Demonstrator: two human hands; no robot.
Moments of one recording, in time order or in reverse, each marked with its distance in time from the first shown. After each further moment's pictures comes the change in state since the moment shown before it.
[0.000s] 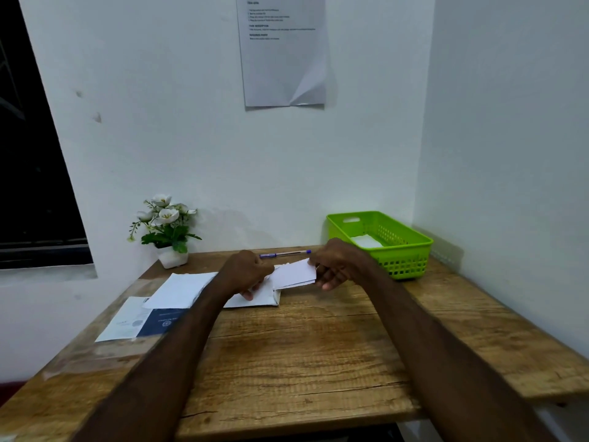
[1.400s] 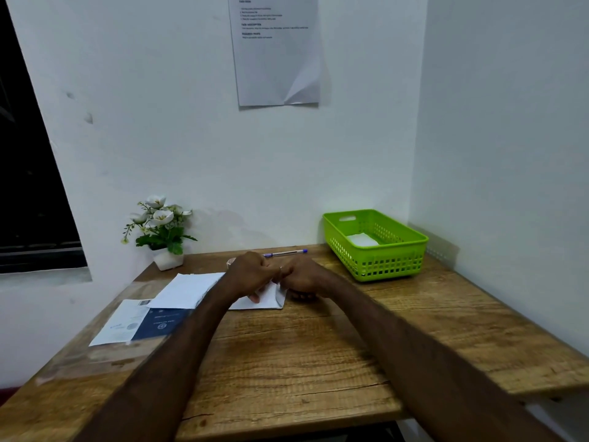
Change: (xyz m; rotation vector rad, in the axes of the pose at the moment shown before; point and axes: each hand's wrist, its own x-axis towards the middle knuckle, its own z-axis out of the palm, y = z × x) left_hand -0.009 0.014 0.012 0.031 0.027 0.099; right_hand 0.017 0.010 0.050 -0.375 -0.023 -0.322
